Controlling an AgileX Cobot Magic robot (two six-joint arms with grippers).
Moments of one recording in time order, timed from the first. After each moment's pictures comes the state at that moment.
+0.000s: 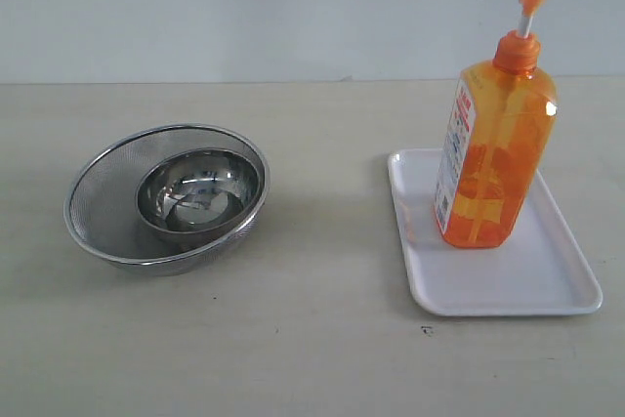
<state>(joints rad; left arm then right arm) -0.26 0.43 -1.07 0.29 1.05 0.20 0.11 0.24 -0.09 0.70 -0.13 -0.79</state>
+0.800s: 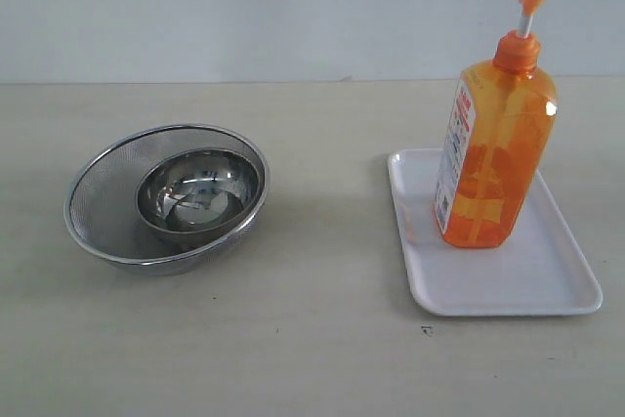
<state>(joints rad) -0.26 0.43 -1.07 0.29 1.05 0.20 0.06 0.07 0.00 0.70 -0.07 -0.75</state>
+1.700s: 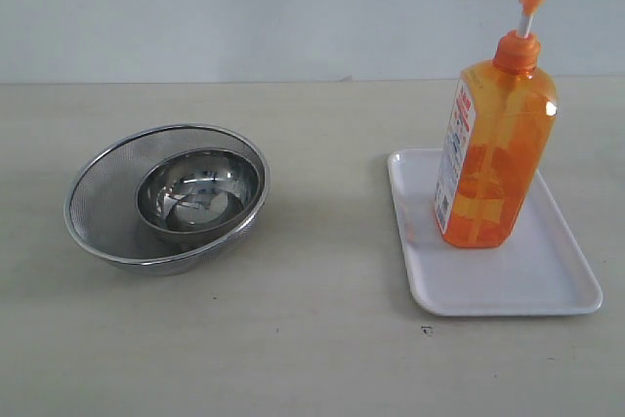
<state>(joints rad) -0.26 0.43 -1.07 0.29 1.05 0.20 0.03 0.01 0.00 0.70 0.12 -0.75</state>
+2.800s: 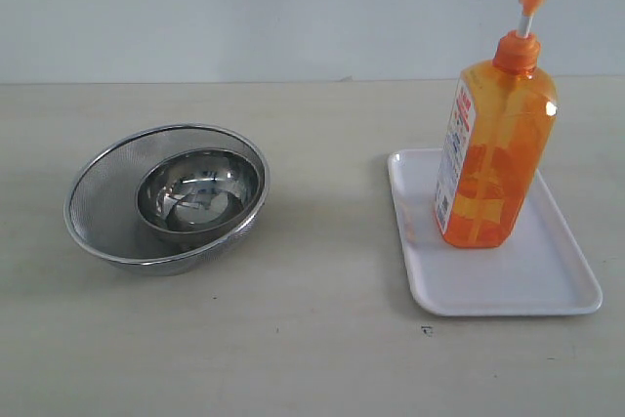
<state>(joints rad) -0.26 0.43 -1.07 0.29 1.05 0.20 0.03 0.01 0.00 0.02 0.16 -0.06</state>
